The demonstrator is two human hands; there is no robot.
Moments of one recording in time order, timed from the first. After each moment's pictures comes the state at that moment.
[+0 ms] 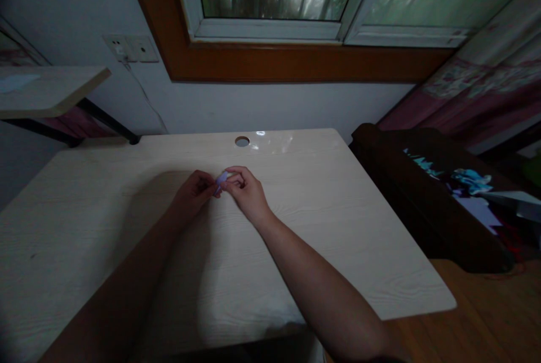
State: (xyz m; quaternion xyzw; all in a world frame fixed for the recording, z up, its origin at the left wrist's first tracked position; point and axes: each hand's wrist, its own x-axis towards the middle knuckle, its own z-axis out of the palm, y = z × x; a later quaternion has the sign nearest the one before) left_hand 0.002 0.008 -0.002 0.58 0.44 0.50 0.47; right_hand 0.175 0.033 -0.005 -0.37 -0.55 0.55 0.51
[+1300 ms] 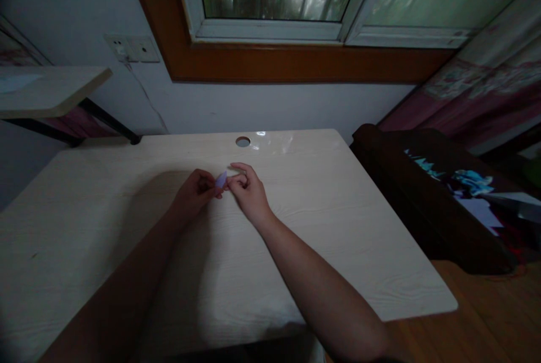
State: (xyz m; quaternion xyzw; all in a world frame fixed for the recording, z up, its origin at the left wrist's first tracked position) left_hand 0.004 0.011 -0.005 0.55 0.44 0.51 0.50; right_hand 0.175 0.031 -0.006 -0.35 -0.53 0.56 0.53
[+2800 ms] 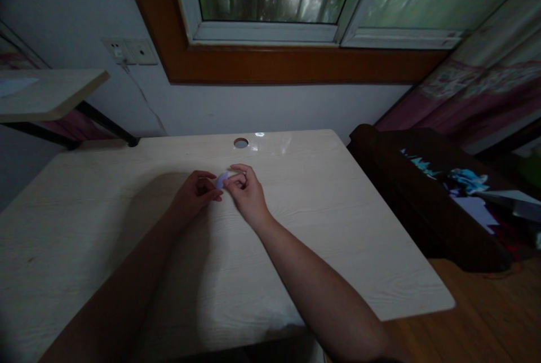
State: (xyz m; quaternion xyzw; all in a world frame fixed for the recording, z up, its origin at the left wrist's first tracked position) left_hand 0.005 0.012 -0.002 0.56 0.43 0.50 0.50; right_hand 0.174 0.030 -0.005 -0.35 -0.51 0.55 0.56
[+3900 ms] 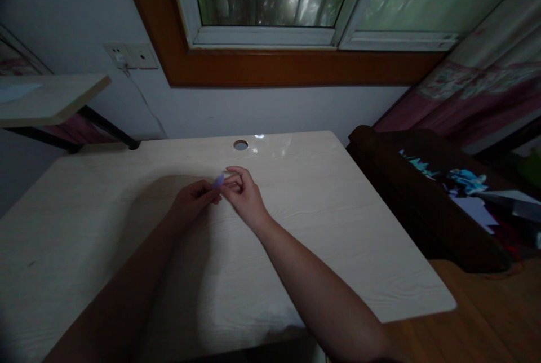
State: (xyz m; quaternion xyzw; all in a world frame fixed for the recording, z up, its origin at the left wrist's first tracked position) left_hand 0.000 0.008 0.002 0.59 0.49 0.45 0.46; right_hand 0.173 0.032 -0.009 -0.33 -0.56 0.55 0.53
